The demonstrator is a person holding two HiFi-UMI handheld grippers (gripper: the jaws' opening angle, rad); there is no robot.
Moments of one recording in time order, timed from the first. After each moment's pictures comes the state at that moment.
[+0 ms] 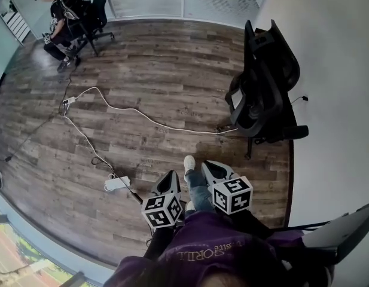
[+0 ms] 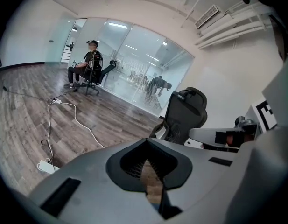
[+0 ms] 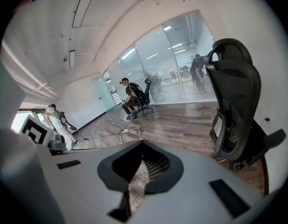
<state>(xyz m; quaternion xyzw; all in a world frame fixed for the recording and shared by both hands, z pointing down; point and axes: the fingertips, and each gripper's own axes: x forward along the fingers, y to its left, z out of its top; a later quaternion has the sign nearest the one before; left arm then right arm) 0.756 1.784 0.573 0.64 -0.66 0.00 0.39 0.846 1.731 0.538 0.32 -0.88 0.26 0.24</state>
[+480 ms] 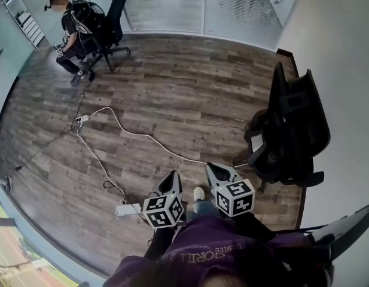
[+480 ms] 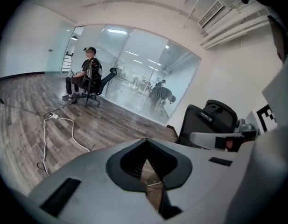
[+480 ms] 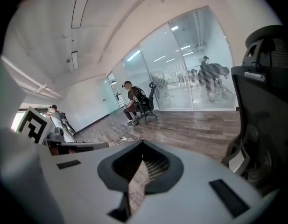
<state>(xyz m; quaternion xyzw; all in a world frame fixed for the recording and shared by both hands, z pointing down) 0.642 1.563 0.549 0.63 -0.69 0.00 0.36 0.738 1.507 0.525 0.29 -0.90 0.23 0.23</state>
